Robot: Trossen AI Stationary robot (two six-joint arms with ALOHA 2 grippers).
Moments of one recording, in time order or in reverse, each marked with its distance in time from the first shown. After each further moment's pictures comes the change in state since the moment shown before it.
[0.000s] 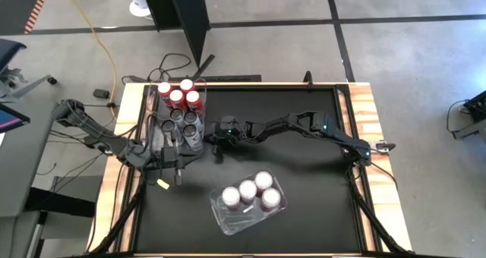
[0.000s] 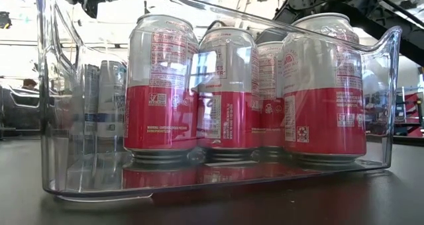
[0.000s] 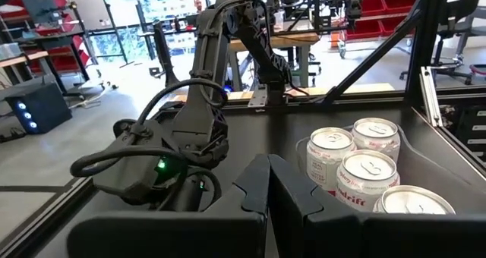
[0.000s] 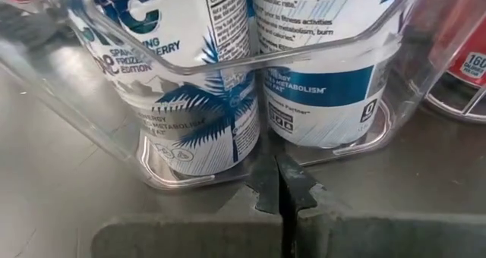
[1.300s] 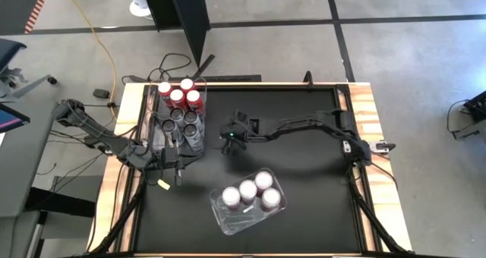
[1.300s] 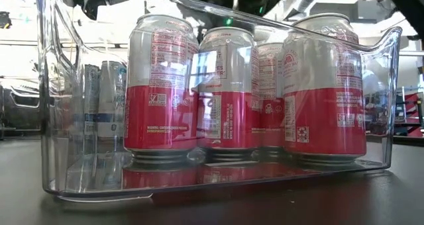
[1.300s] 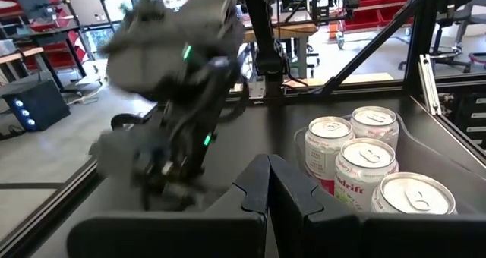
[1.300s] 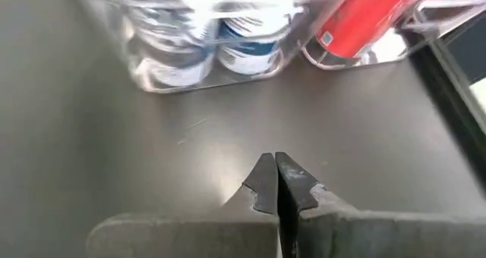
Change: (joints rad) left arm -0.001 0.000 0.000 -0.035 0.007 -0.007; right arm 0.088 -0.315 0.005 -0.692 0.383 -0.087
